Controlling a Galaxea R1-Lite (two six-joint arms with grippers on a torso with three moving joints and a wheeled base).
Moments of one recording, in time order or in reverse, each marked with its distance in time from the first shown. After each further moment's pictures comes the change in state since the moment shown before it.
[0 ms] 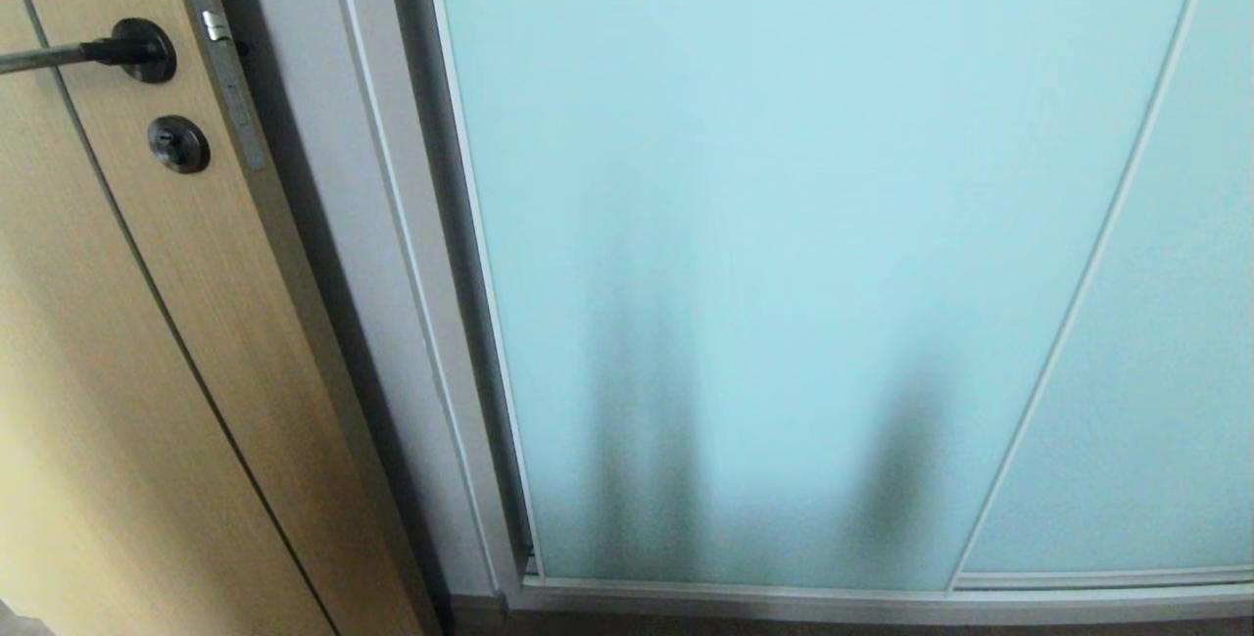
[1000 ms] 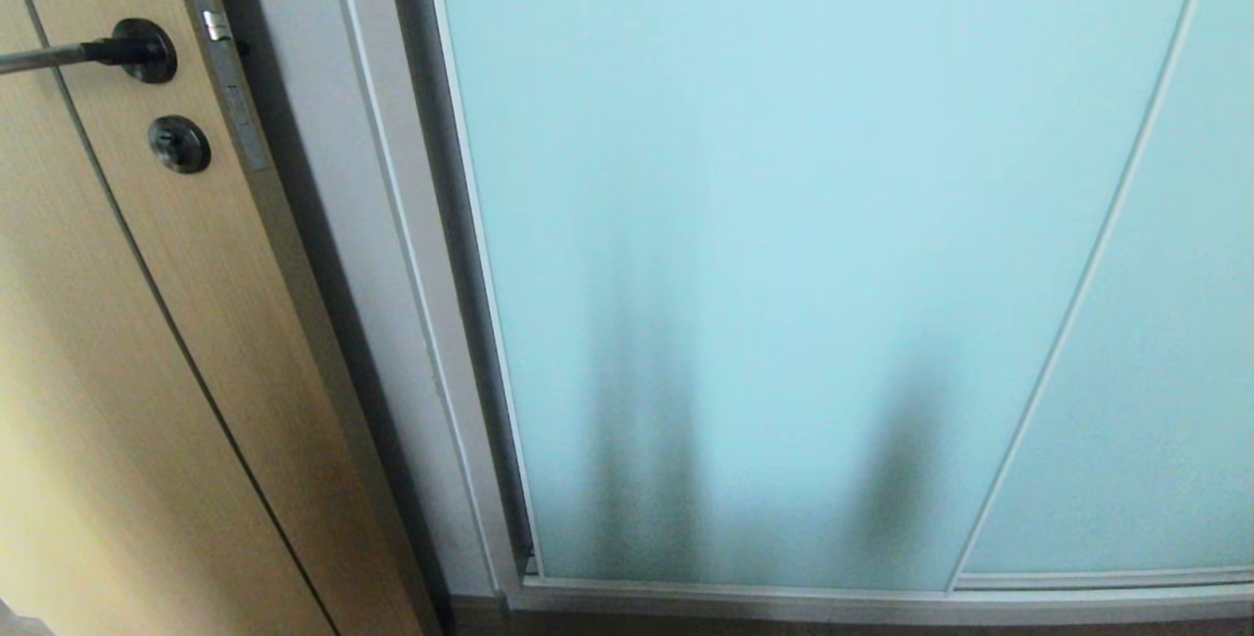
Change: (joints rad) left arm 0.000 0.023 -0.238 0.009 -0.061 0.071; right arm 0.000 0.000 0.000 0.000 0.000 0.000
